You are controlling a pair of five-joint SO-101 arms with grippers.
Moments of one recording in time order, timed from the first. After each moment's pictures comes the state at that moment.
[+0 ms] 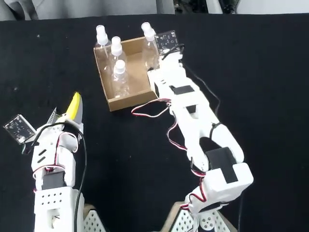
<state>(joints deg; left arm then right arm) -14.0 -80.9 96.5 8.0 30.5 -13.4 8.5 25.4 15.2 2.2</state>
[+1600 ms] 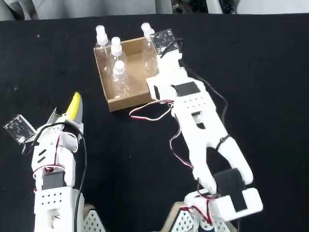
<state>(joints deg) -14.0 -80.9 96.5 8.0 30.5 -15.6 -6.1 24.1 41.6 2.2</state>
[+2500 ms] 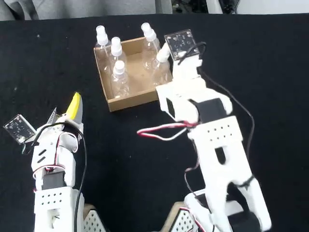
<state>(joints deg) -14.0 -80.9 96.5 8.0 30.5 -15.6 -32.0 26.2 63.0 -0.7</state>
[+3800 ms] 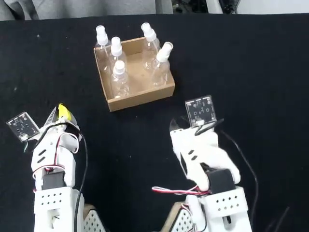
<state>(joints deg) -14.0 -80.9 96.5 8.0 24.4 -11.6 -81.1 77.2 50.6 1.7</state>
